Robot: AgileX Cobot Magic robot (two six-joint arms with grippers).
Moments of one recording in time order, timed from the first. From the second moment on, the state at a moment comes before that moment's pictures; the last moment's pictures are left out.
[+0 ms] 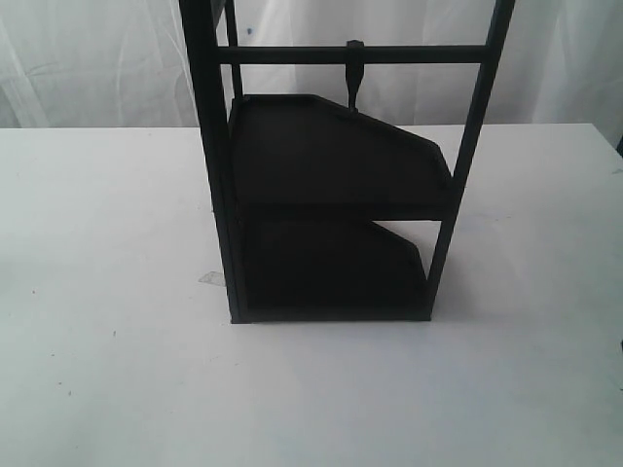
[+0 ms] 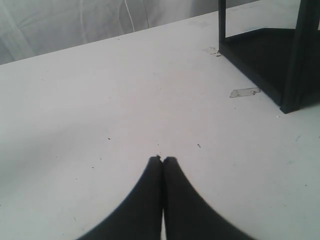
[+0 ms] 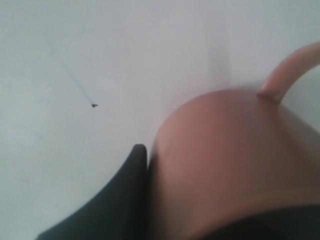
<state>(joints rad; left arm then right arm) -0.09 0.00 0.02 -0.03 0.31 0.16 -0.32 1.57 -0.70 0.05 0.70 -0.22</state>
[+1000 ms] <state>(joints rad) -0.09 0.00 0.02 -0.03 0.31 0.16 -0.32 1.55 -0.70 0.05 0.68 -0.23</state>
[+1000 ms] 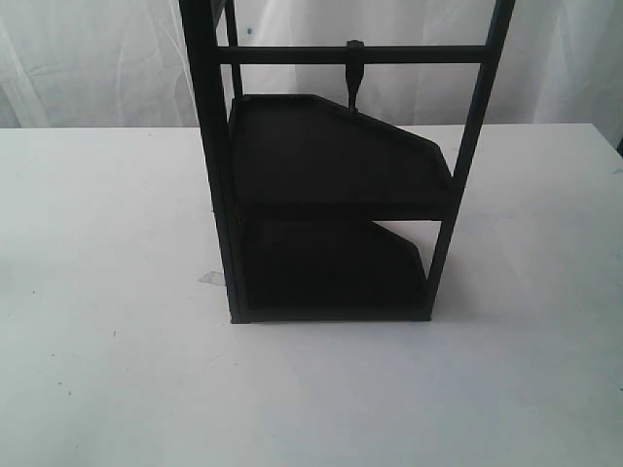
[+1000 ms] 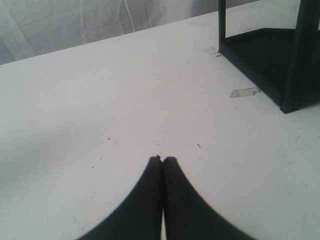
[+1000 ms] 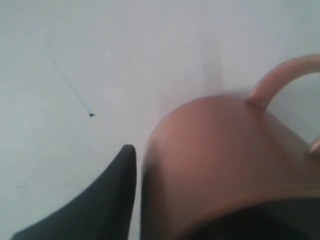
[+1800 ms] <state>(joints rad) -0.09 0.00 0.02 -0.03 0.31 0.16 -0.32 1.53 -0.70 0.06 0.71 -0.25</state>
